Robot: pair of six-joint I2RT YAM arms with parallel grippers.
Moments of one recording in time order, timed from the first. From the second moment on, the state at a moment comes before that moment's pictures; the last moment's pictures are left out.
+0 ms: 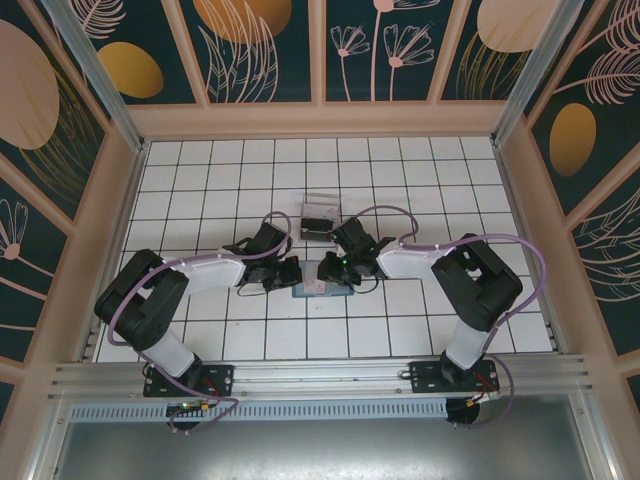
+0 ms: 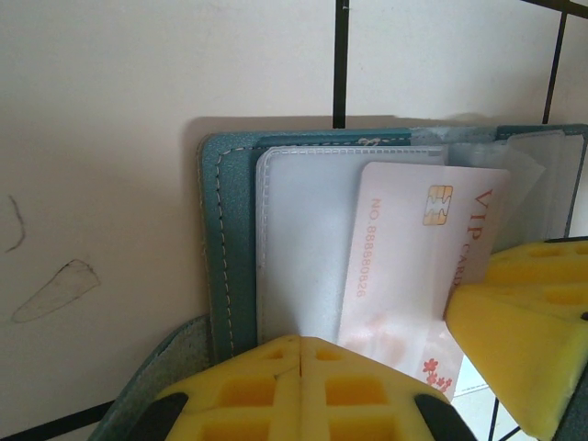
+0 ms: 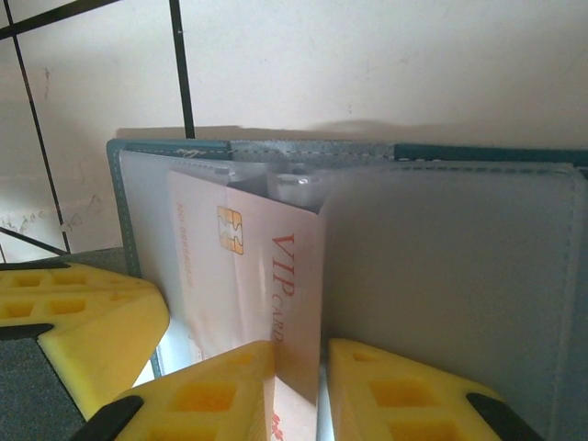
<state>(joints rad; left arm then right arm) -0.64 1.63 0.74 -0.17 0.30 -0.80 0.76 1.74 0.87 -0.15 -0.33 0.86</state>
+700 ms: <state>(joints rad) -0.64 1.63 0.74 -0.18 0.30 -0.79 0.72 1.67 0.82 -0.16 -0.34 0.86</state>
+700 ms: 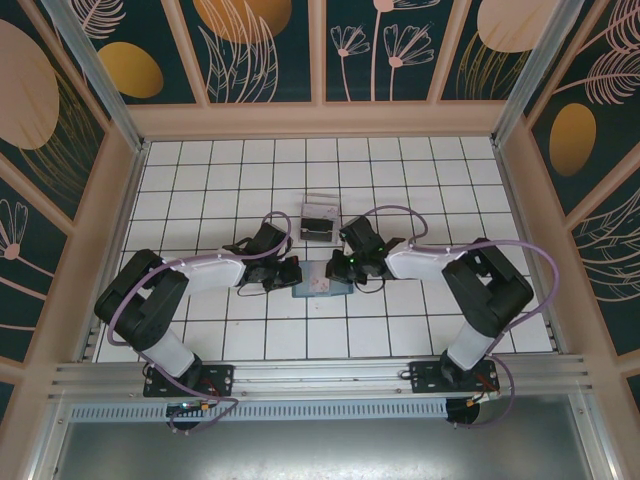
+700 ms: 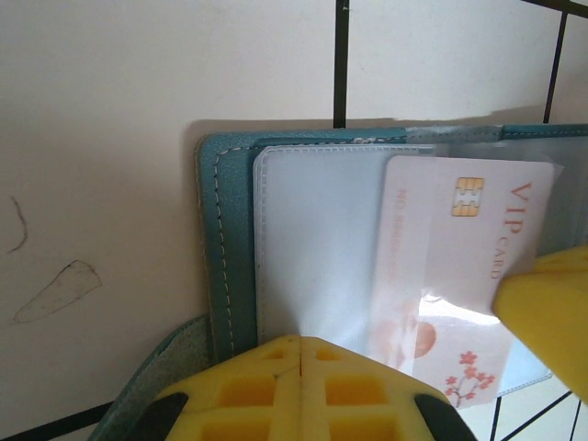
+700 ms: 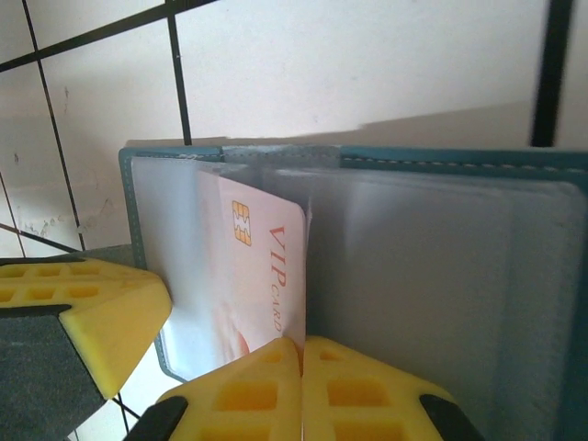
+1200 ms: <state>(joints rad) -0.64 1.62 0.76 -0.21 0.27 -0.77 0.68 1.55 0.82 -0.29 -0.25 0.81</state>
